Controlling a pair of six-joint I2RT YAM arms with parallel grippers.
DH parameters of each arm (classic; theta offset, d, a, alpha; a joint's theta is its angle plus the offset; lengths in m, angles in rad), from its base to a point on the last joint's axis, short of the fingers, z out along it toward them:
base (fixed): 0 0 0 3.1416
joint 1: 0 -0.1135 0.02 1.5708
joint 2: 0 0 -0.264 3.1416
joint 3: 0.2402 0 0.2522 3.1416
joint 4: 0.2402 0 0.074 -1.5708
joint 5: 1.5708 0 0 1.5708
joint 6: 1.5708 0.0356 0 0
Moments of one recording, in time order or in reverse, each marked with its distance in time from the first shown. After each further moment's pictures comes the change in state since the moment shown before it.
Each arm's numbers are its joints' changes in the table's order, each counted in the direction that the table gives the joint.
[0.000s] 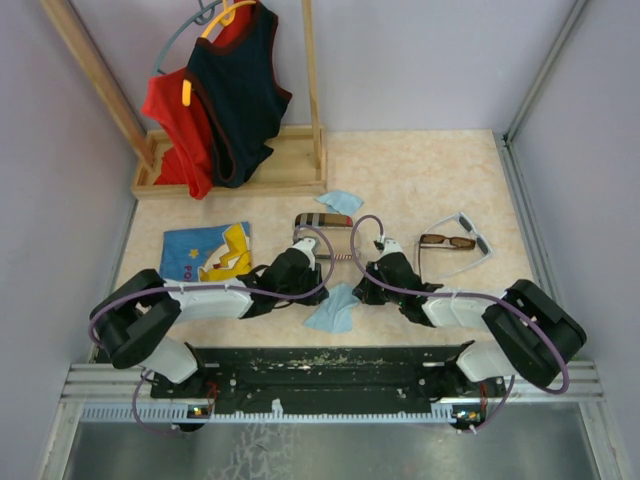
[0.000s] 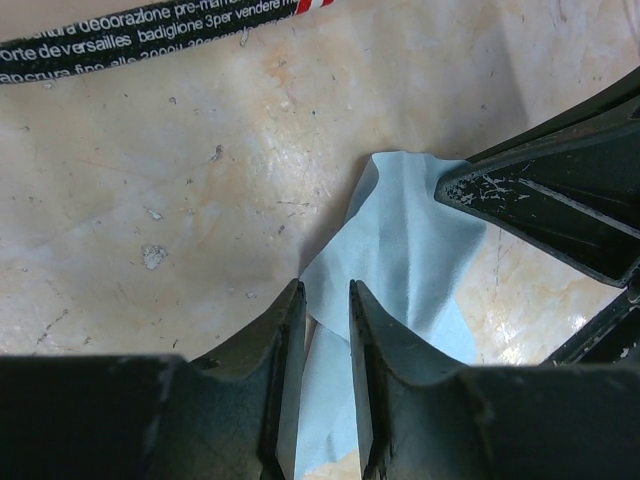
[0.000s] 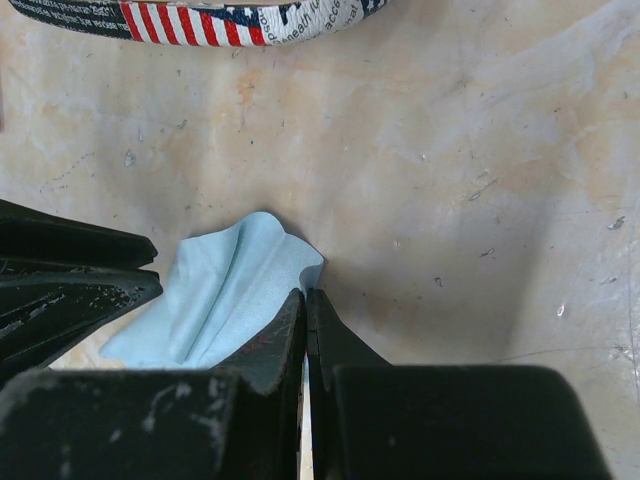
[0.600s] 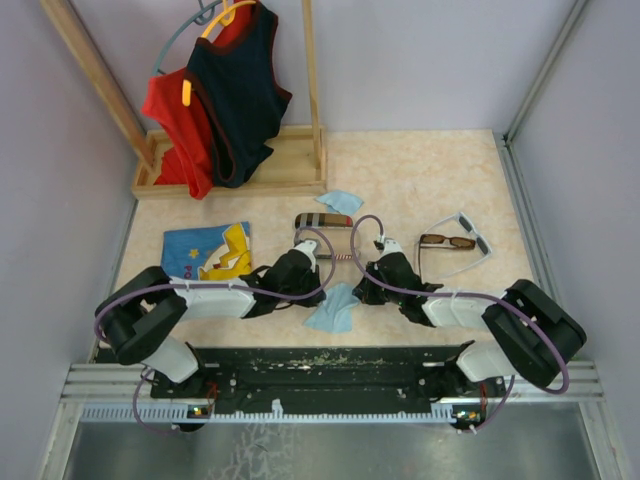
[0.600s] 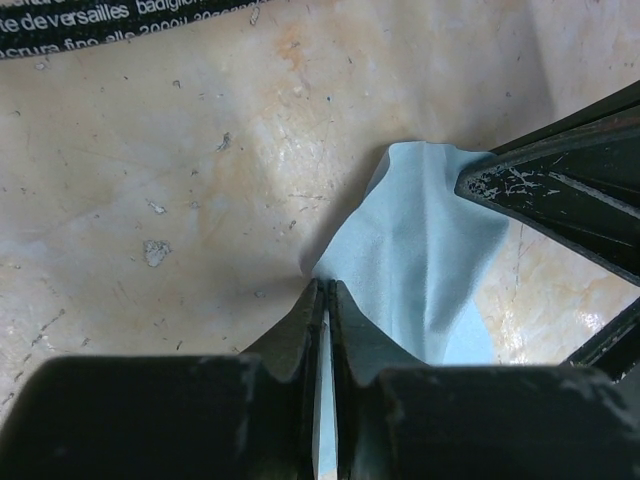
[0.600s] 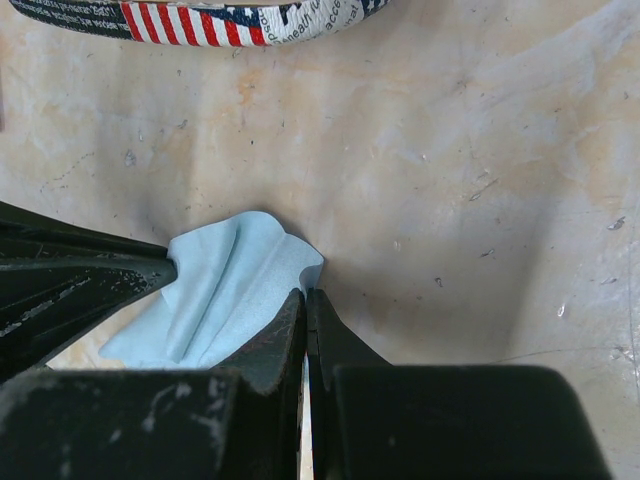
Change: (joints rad) left arm 0.000 0.032 0.000 -0.002 0.003 0.000; right arm 0.000 0.000 0.000 -0.001 -0.001 0.000
